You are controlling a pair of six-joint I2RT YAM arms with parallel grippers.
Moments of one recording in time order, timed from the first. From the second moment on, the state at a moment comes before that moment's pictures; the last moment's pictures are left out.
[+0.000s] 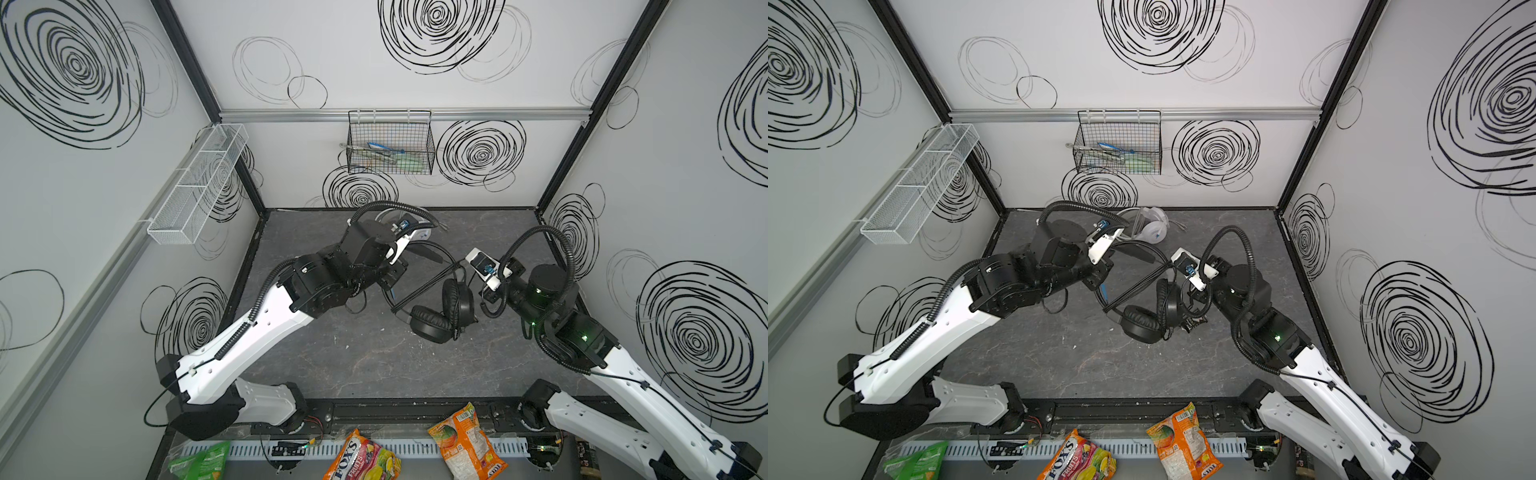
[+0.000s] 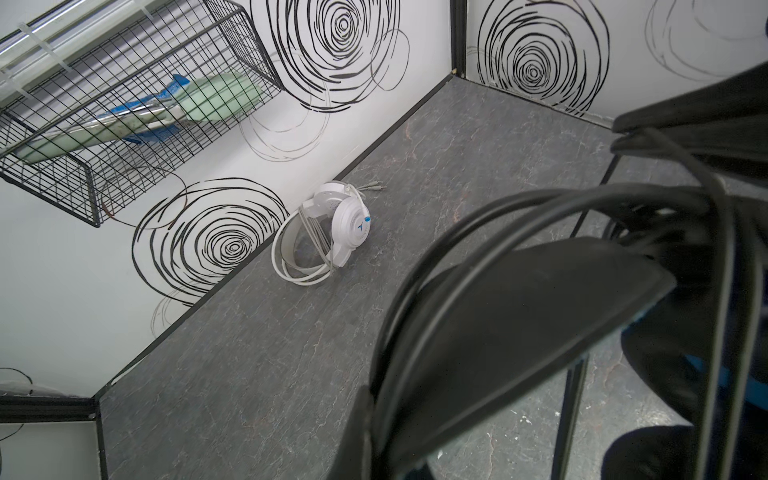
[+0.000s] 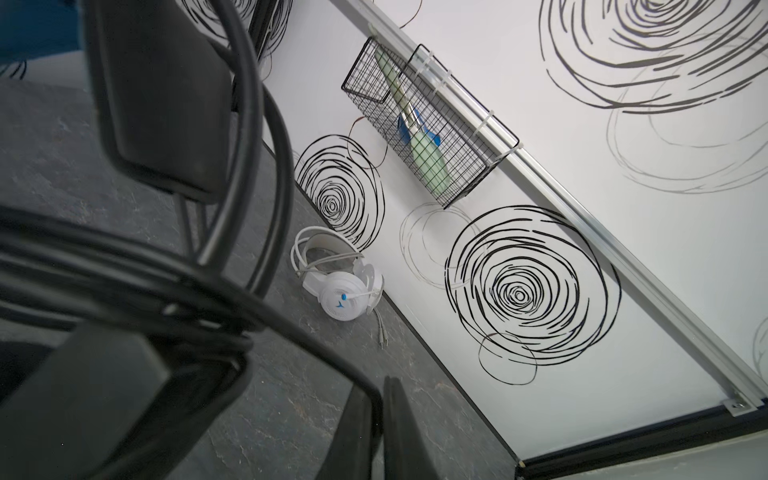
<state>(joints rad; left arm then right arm) -0.89 1.32 1.66 -0.90 -0.29 0.07 0.69 0.77 0.90 -0.27 0.16 -0.58</state>
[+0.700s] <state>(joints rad) -0.90 1.34 1.92 -0.87 -0.19 -0.11 0.58 0.69 0.77 -0.09 -0.03 -0.27</state>
